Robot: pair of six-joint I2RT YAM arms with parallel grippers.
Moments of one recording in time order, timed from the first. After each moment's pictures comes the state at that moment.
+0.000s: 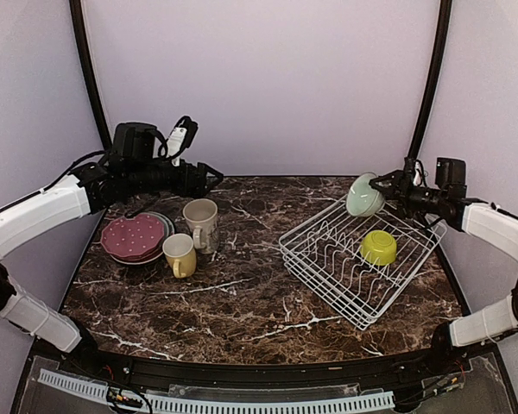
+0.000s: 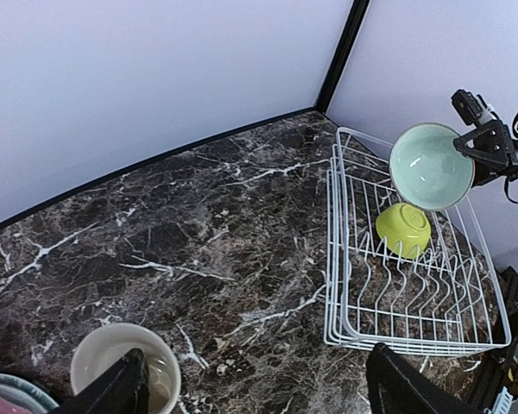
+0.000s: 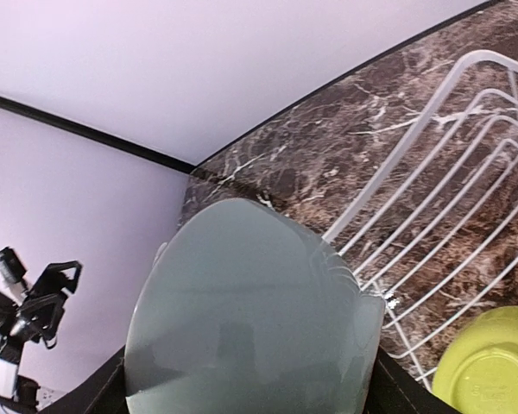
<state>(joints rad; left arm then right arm) -0.61 1.35 1.23 -0.28 0.12 -0.17 0.01 1.27 0.84 -0.04 -0.77 0.70</state>
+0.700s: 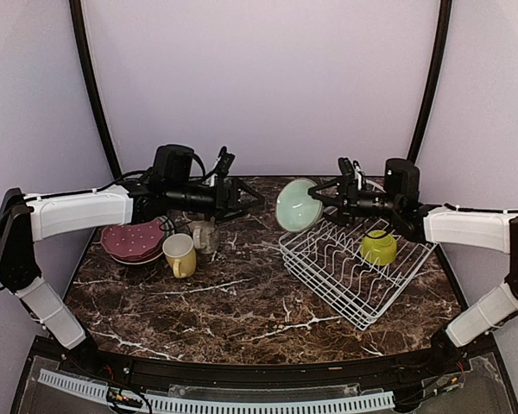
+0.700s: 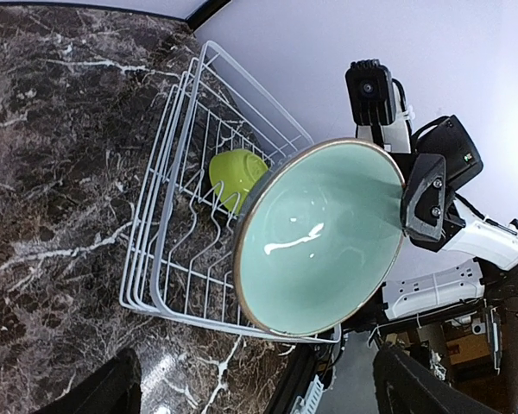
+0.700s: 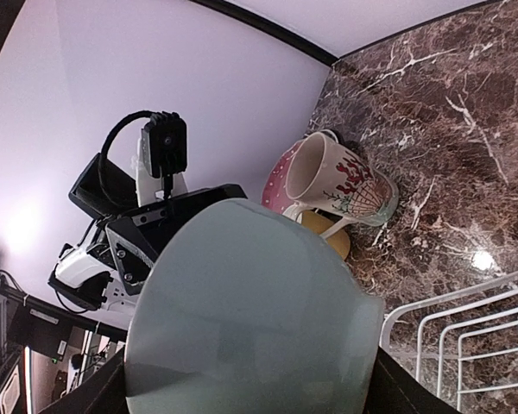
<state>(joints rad) -0.66 1.61 1.20 -0.01 0.62 -0.70 0.45 1.42 0.83 0.41 -0.85 0.98</state>
